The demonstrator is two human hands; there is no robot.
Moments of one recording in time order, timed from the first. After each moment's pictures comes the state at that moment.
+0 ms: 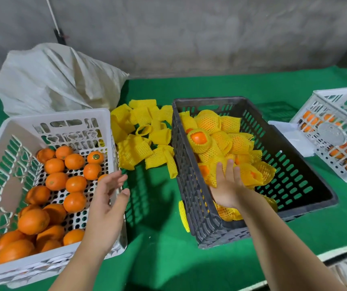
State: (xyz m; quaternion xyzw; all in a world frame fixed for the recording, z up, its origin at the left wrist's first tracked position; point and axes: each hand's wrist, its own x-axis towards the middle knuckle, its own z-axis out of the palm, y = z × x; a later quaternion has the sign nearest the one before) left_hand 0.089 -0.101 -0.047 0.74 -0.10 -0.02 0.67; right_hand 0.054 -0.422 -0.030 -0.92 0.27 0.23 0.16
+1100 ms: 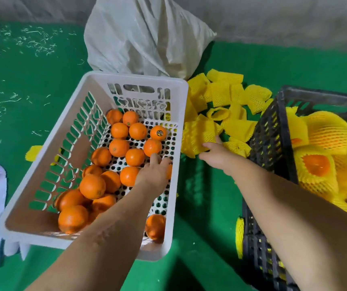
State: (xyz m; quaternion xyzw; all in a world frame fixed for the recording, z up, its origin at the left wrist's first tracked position) left_hand 0.245 -0.074 -0.155 0.97 -0.09 -0.22 0.03; right_hand 0.302 -0.294 -0.126 -0.90 0.11 0.27 0.32
